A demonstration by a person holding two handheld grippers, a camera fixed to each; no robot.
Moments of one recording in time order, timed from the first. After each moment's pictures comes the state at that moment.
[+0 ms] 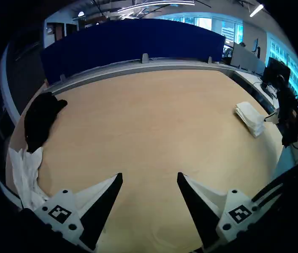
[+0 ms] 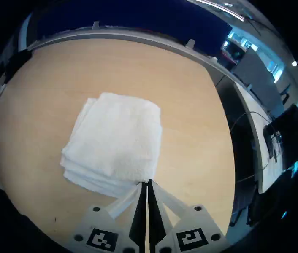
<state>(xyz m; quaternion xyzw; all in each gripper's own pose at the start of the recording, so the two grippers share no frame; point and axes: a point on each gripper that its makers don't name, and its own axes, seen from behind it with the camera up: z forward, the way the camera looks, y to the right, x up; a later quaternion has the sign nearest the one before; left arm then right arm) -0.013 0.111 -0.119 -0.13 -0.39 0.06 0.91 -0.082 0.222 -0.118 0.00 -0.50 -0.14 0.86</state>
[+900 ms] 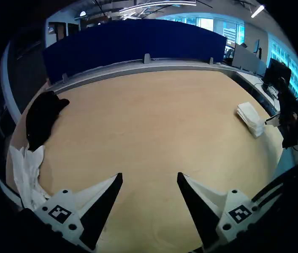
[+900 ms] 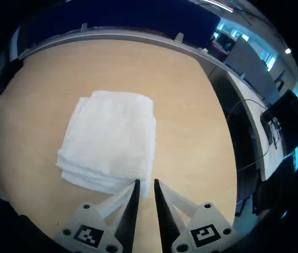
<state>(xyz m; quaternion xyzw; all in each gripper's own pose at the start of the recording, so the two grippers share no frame) -0.012 0.106 -0.123 -0.13 -0.39 0.05 0.91 -0.084 0.222 -0.126 -0.03 -0.50 -0.10 0.86</state>
